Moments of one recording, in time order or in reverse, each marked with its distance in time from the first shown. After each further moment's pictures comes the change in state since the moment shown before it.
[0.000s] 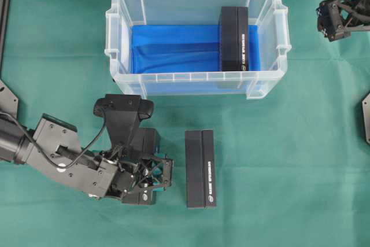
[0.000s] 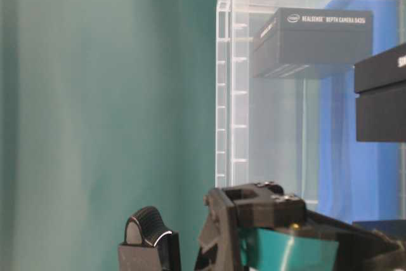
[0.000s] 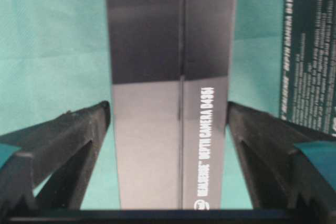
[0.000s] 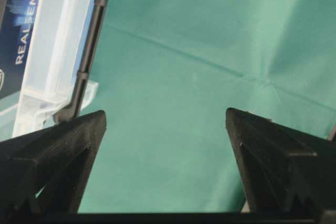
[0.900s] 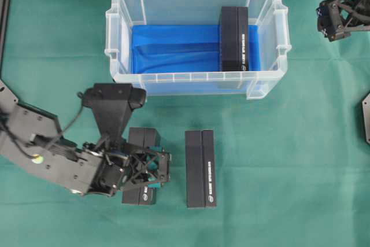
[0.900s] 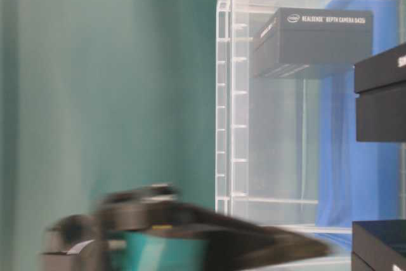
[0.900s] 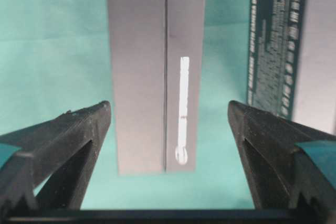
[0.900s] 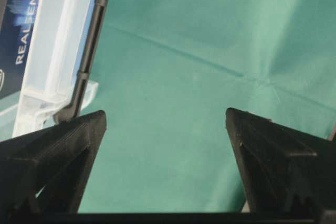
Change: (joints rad) left arm 0.005 -0.101 -0.095 -0.002 0.155 0.009; right arm -0.002 0.000 0.000 0.000 -0.002 0.000
